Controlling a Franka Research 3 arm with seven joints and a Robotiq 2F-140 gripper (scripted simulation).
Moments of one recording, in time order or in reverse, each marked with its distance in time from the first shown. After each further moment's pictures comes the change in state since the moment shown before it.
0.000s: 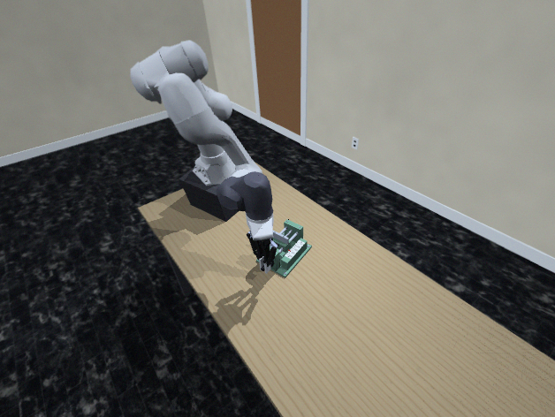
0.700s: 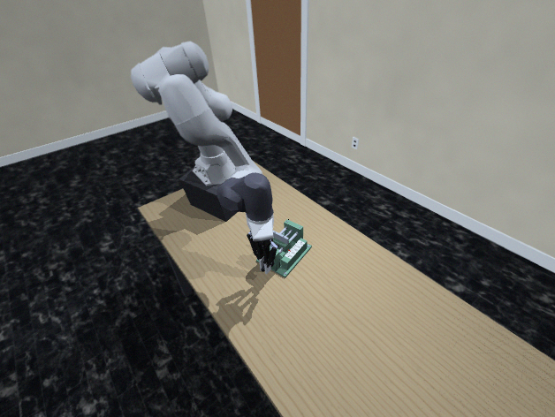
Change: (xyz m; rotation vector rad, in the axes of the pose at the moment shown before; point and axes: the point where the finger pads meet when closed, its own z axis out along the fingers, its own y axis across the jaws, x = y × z) arm 0.000 0.000 0.003 0.000 0.001 -0.001
